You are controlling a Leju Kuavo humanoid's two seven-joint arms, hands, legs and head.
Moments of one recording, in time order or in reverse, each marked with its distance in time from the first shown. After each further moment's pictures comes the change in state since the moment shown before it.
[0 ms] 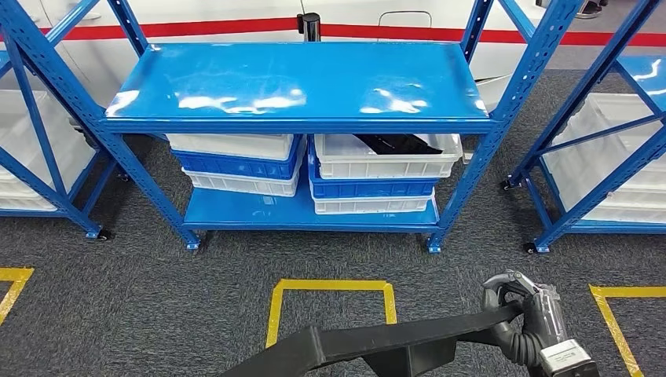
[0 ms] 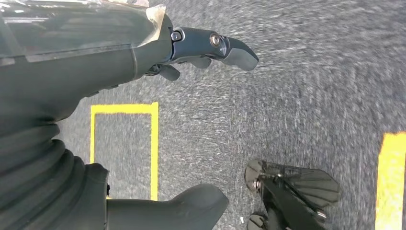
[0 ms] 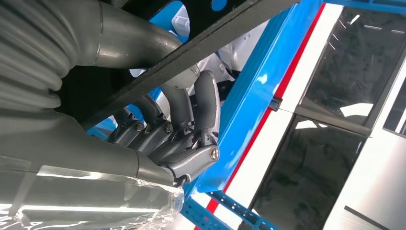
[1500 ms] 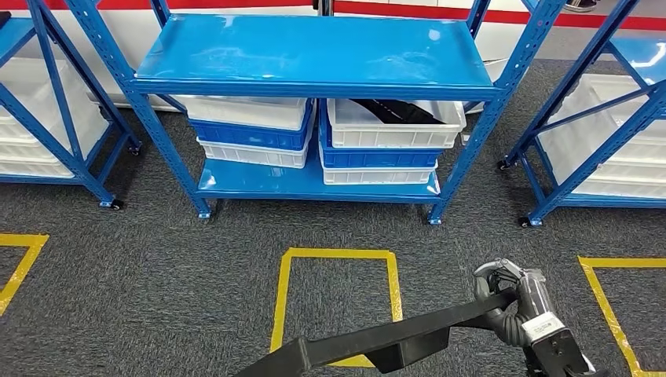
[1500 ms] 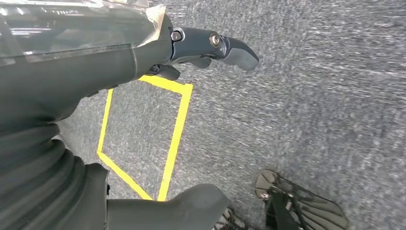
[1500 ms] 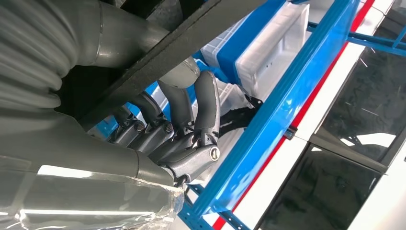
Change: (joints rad) left arm 0.006 -0.042 0.165 0.000 0.120 0.064 -0.017; right arm -0.100 -0.025 -0.001 0.105 0.039 0.064 0.036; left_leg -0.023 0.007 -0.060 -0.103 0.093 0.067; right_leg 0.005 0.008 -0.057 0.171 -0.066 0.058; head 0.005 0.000
